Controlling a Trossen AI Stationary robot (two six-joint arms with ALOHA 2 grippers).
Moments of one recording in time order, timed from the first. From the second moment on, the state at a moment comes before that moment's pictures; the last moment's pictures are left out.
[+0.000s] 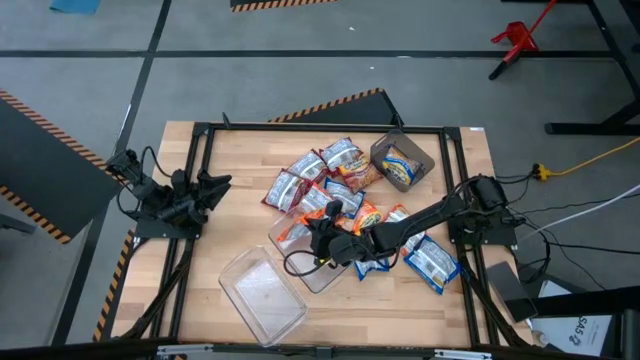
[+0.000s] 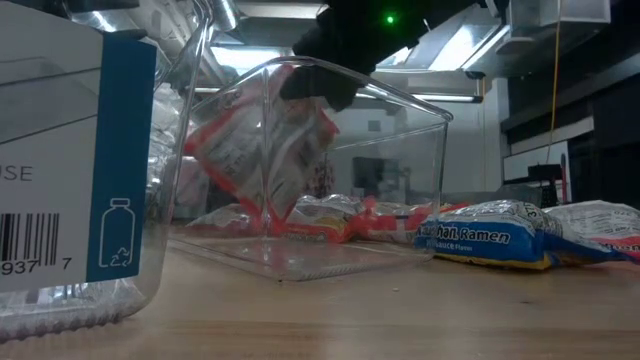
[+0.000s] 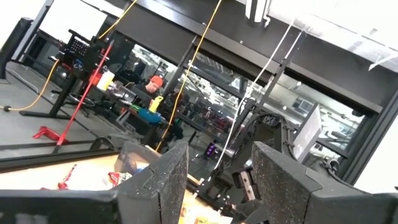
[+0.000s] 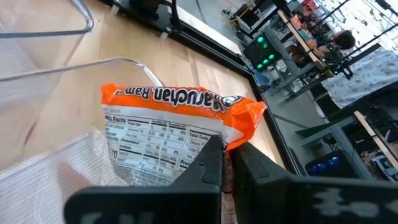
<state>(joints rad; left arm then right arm) -0.67 0.01 0.01 0.63 -1.01 -0.04 0.32 1.92 1.21 0.23 0.78 -0.35</state>
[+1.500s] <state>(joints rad) -0.67 0.01 0.01 0.61 -1.01 -0.05 0.32 1.78 1.21 -0.12 0.42 -0.11</state>
